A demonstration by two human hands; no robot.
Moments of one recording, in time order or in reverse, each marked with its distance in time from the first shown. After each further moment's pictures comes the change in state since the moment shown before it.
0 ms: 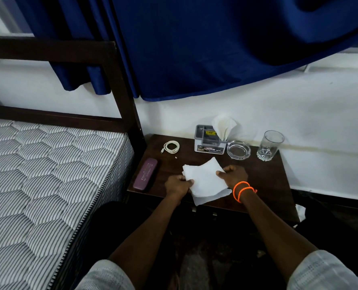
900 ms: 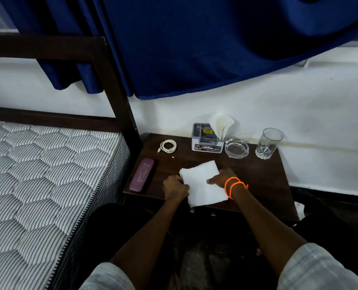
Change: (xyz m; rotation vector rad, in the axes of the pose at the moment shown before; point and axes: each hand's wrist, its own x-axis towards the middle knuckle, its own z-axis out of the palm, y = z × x) left_hand 0.000 0.000 0.003 0.303 0.062 0.048; right_hand 0.009 -0.009 0.016 -0.229 -0.260 0.154
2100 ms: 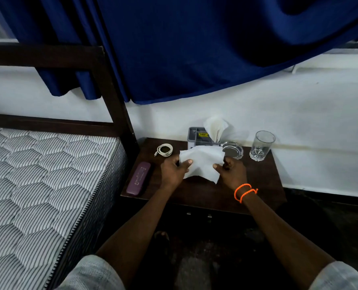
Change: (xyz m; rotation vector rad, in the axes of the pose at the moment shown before) left_hand 0.012 0.042 -0.020 -0.491 0.004 0.372; right_hand -0.033 0.009 -0.035 0.187 0.365 -0.579
